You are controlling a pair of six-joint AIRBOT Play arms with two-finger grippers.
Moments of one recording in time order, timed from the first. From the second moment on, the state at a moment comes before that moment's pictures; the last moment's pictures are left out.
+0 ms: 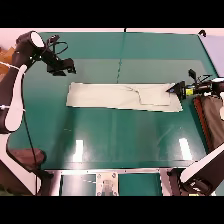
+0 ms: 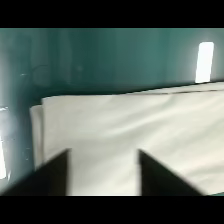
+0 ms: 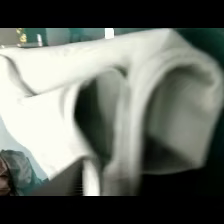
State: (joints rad) left arm -0.07 -1.88 1.97 1.24 -1.33 -1.62; right arm -0.51 -2.14 1.71 -0.73 1.54 1.09
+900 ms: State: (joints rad) left arm -0.61 -2.15 1.89 0.79 -0.79 -1.42; right arm -0.29 -1.74 1.91 -0.72 1.71 1.28
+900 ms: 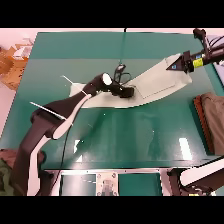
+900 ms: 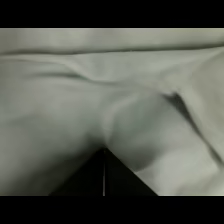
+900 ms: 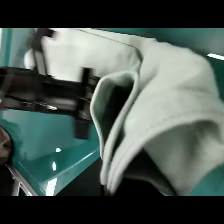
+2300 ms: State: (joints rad) left arm -0.01 -1.90 2.09 1.43 -1.76 -1.48; right arm 0.55 -2.01 1.93 -0.70 0.87 1.50
